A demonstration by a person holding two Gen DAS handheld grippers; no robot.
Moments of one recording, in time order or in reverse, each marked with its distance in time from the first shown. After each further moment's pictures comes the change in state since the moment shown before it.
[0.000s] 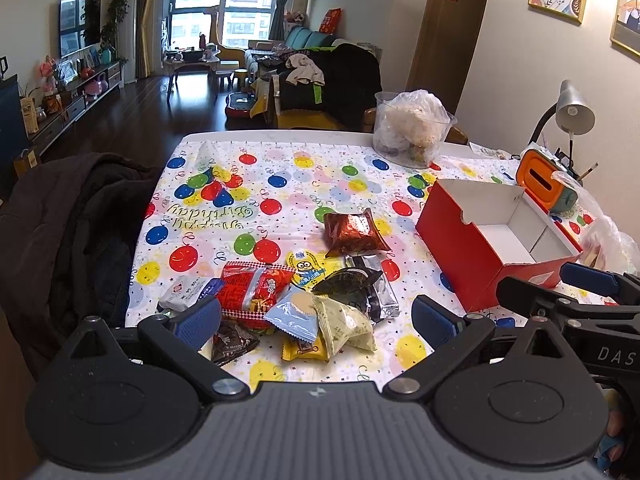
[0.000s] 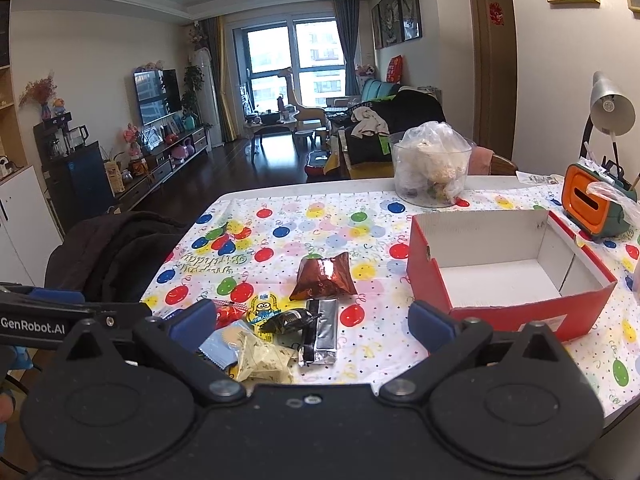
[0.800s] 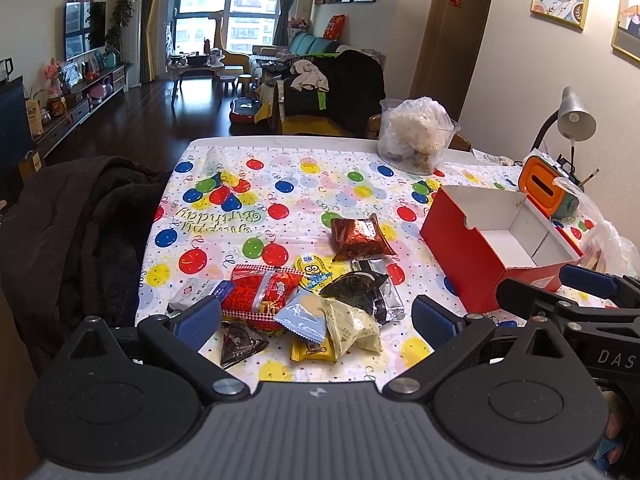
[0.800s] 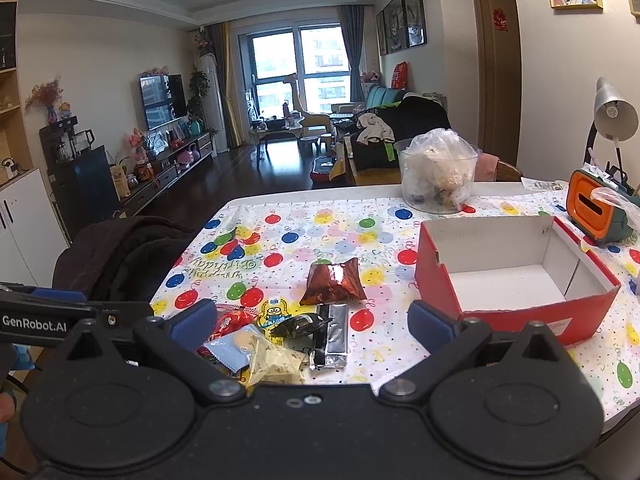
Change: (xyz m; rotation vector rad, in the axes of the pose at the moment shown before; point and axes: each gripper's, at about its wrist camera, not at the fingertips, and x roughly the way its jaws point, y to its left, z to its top) left arm -0.012 0.014 0.004 -0.016 -0.016 0.007; right arm -0.005 0.008 0.002 -0.001 -0.016 0.006
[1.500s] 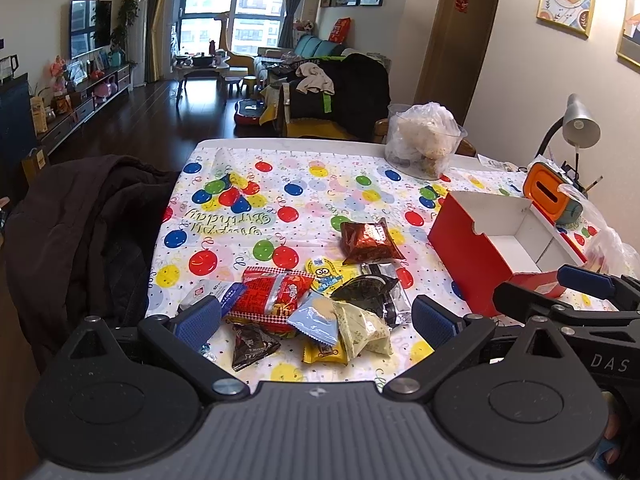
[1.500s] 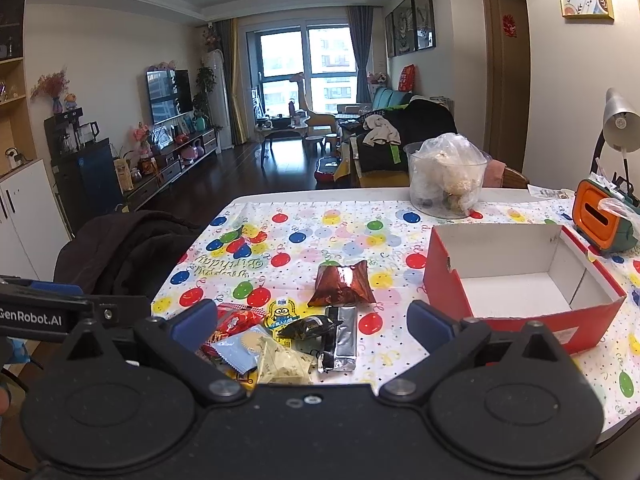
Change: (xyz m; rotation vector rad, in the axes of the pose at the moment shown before) left arm -0.001 0.013 0.000 -0.019 -0.010 0.010; right arm 0.000 0.013 0.004 -0.032 0.004 0.011
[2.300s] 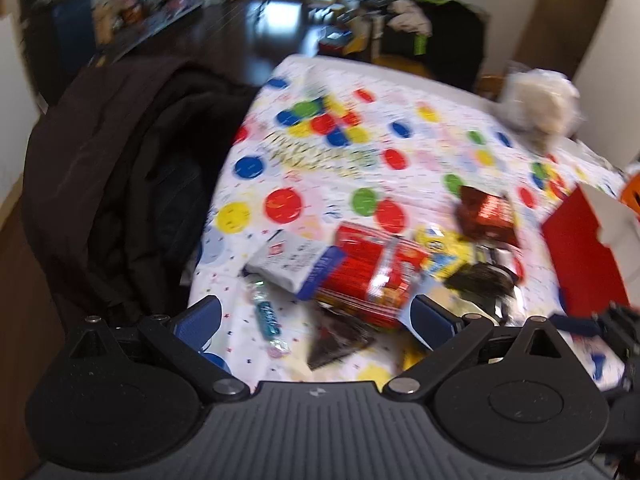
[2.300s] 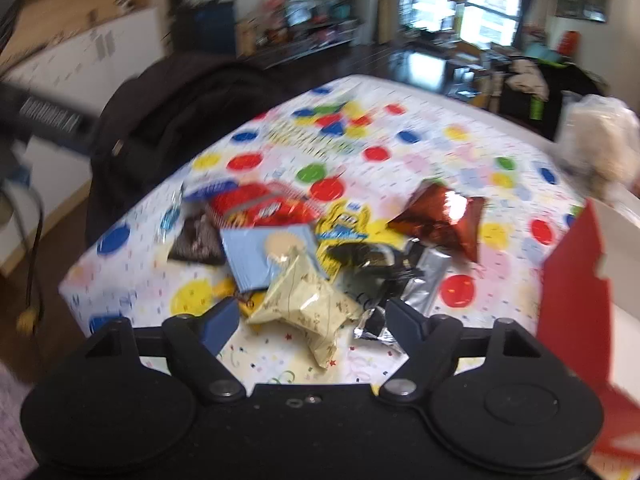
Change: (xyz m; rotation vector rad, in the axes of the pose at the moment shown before) left arm 0.108 0.085 0.007 -0.218 0.233 0.184; right arm 0.150 0.000 -0.037 -0.425 0.343 0.340
